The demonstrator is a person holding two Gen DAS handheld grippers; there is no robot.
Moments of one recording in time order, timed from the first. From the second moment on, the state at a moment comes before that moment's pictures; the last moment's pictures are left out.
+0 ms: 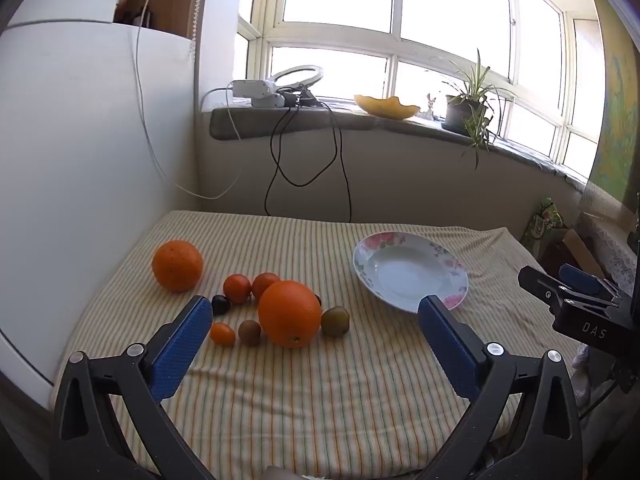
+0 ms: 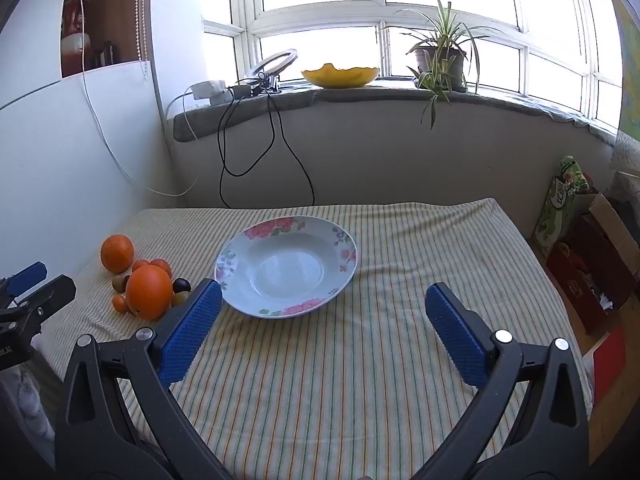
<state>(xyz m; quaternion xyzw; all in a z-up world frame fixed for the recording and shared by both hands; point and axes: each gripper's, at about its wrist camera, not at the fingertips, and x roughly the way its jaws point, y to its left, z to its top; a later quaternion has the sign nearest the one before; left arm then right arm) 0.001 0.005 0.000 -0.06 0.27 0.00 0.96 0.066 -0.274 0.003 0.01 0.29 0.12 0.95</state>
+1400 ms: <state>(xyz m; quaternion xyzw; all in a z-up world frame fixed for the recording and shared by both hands) -0.003 0.008 0.006 -0.06 0.26 0.02 0.96 0.061 -0.264 0.004 0.01 0.29 0.13 0.95</state>
